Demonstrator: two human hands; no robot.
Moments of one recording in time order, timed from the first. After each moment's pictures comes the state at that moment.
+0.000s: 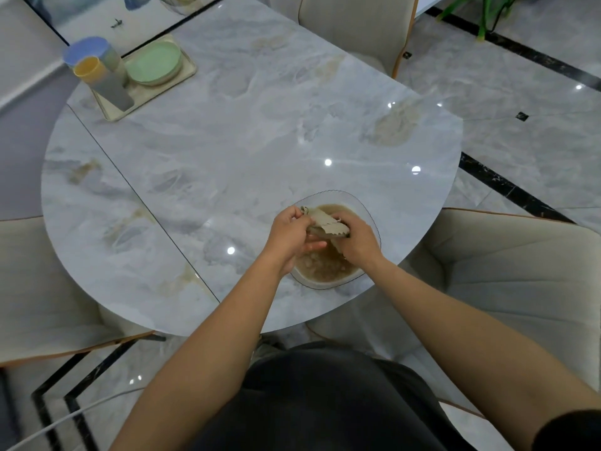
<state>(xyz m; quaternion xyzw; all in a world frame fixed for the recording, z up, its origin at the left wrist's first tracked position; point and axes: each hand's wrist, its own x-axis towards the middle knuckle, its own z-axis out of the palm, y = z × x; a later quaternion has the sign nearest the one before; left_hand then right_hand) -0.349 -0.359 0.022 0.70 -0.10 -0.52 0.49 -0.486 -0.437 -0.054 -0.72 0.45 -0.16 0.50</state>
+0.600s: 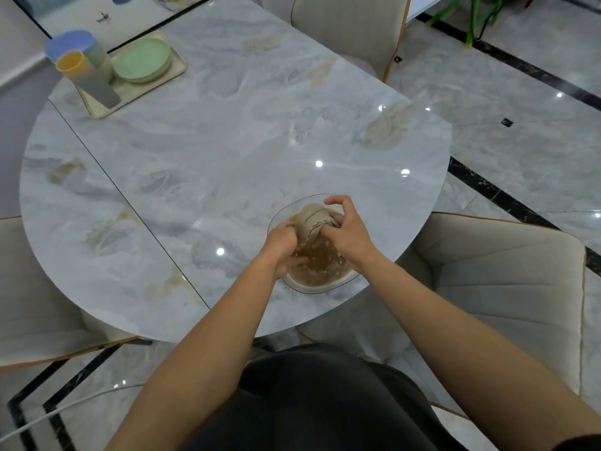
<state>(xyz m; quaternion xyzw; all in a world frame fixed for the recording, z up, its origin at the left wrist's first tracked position) -0.344 -0.366 -0.009 0.72 -0.03 -0.55 0.41 -0.479 -0.439 -0.013 -0.57 0.45 -0.19 0.66</state>
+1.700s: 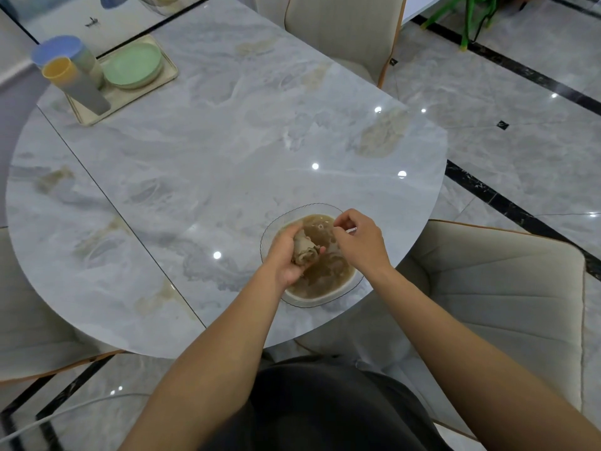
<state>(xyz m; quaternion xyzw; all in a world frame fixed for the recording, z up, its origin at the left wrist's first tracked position) -0.357 -0.389 -0.027 0.54 0.13 -0.61 0.56 -0.497 -0.459 -0.010 -0.65 0.54 -0.18 0.50</state>
